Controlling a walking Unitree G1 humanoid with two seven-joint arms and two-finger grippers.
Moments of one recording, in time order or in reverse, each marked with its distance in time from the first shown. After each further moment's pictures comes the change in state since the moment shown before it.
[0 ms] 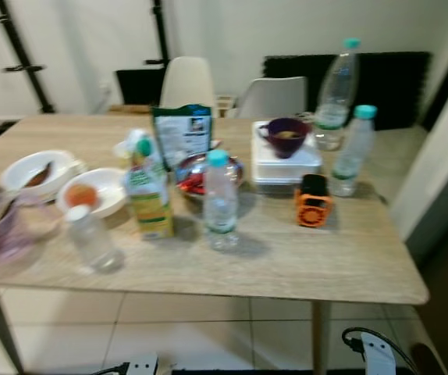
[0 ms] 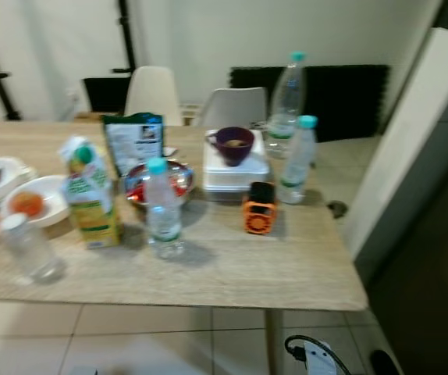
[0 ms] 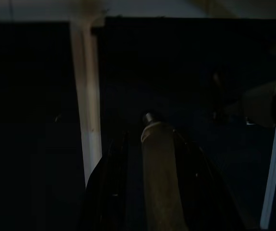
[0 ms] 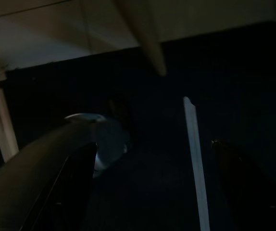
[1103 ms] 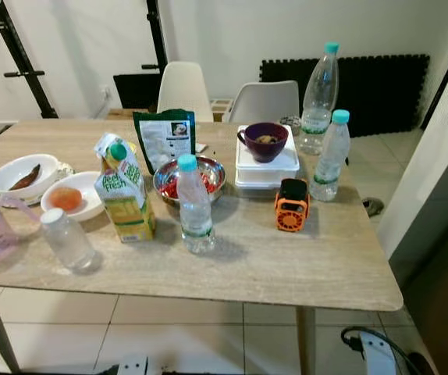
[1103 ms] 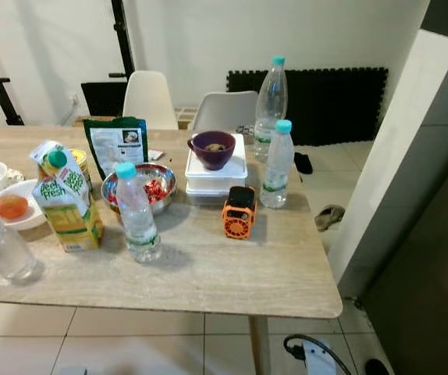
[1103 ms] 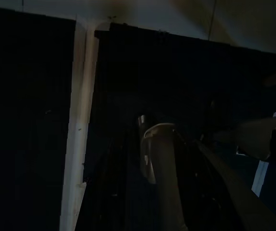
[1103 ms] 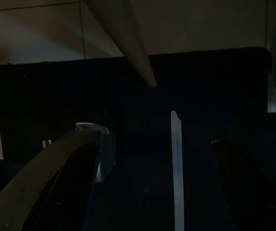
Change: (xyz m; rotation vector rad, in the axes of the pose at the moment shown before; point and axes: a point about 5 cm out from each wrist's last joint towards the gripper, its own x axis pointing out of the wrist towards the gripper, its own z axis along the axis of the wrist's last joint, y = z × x) left arm -0.002 0.009 -0.002 -0.148 -0.038 0.101; right arm 0.000 0.000 0.002 -0.052 -0.005 0.001
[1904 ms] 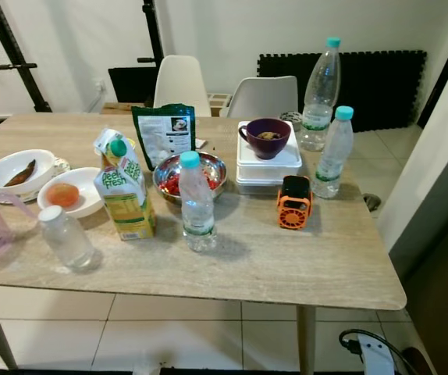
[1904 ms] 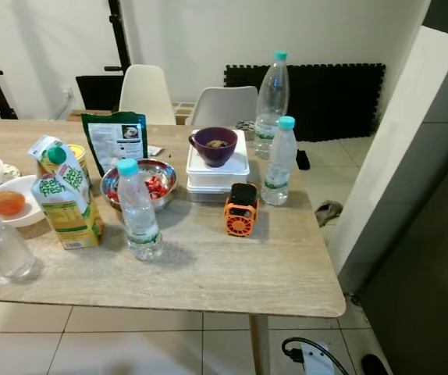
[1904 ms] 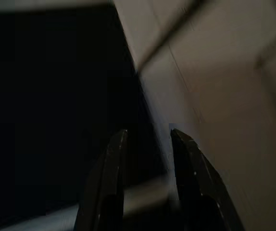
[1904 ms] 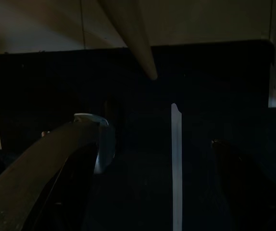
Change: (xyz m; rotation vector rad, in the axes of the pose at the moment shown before) left arm -0.086 0.181 0.101 -0.934 -0.710 0.685; right arm 0.000 0.000 -0.004 -0.012 0.017 0.002
